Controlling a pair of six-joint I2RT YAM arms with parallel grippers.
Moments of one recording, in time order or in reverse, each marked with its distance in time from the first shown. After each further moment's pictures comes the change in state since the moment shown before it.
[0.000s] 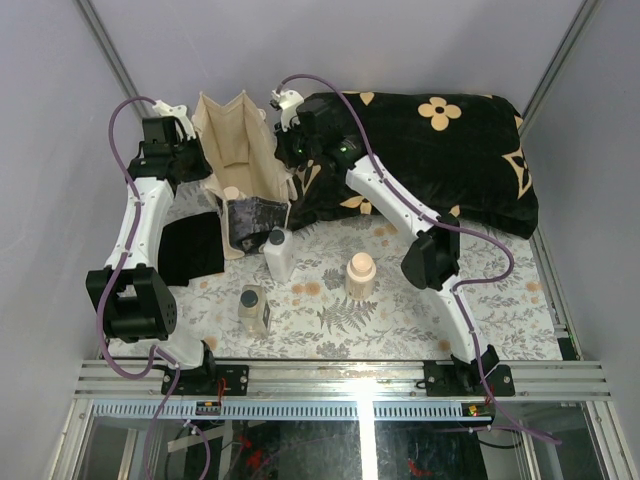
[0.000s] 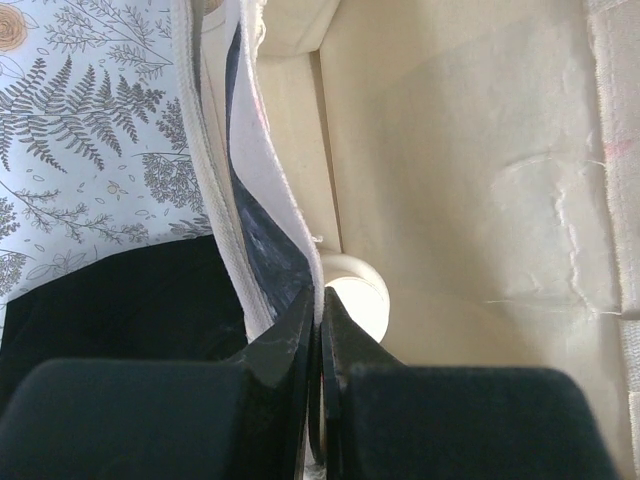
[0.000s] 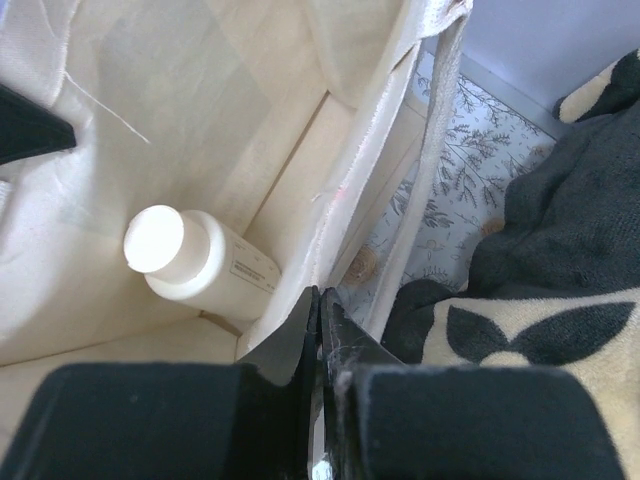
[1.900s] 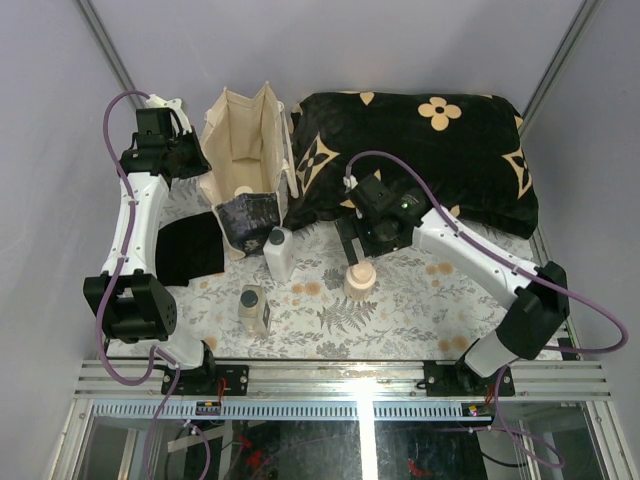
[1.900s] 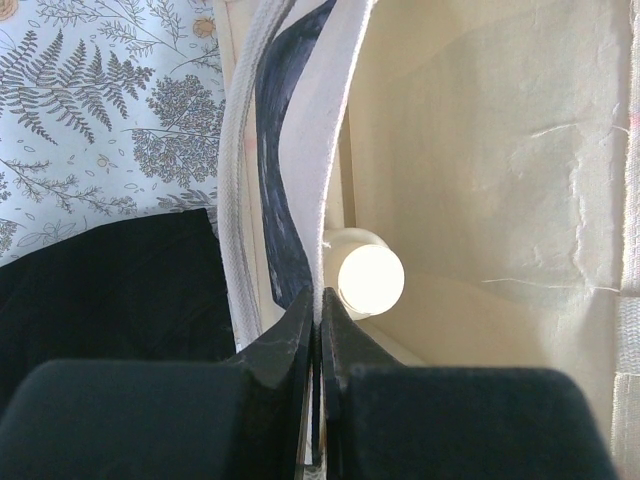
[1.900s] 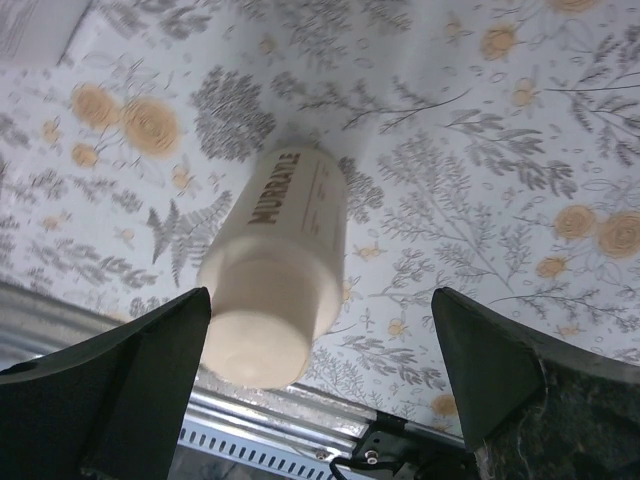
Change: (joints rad) left arm -0.002 -0.005 0.119 -0.159 0.013 -0.053; right arm 0.032 -0.753 -0.985 -0.509 0.264 0.279
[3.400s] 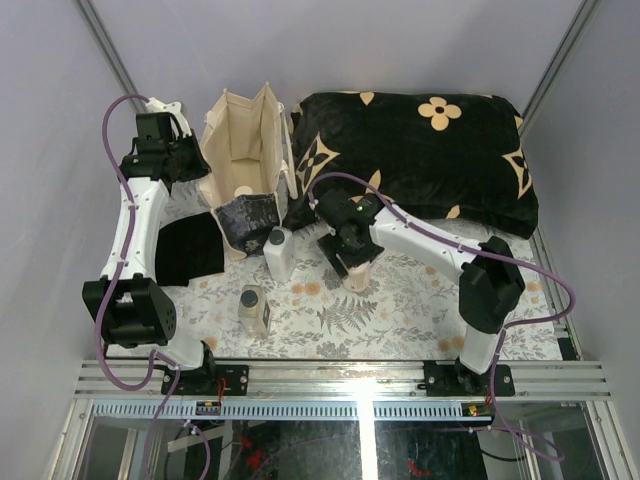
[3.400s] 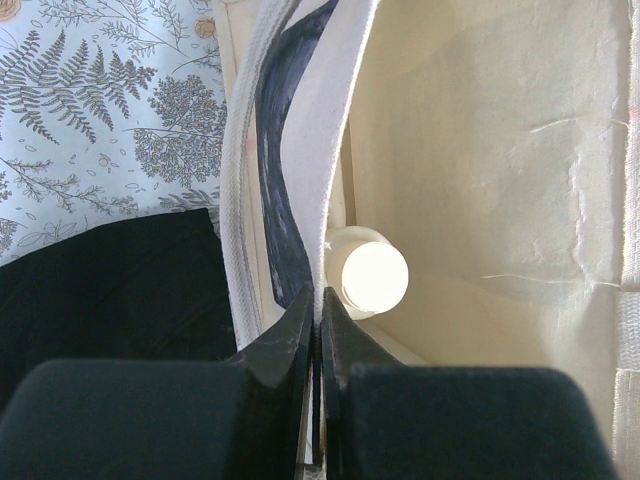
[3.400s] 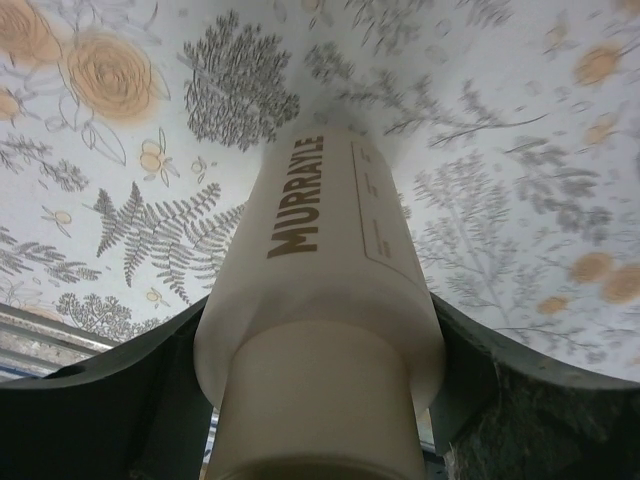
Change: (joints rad) left arm 0.000 -0.032 -0.058 0.042 -0.002 0.000; right arm 0.112 0.226 0.093 -0.042 0.027 -0.136
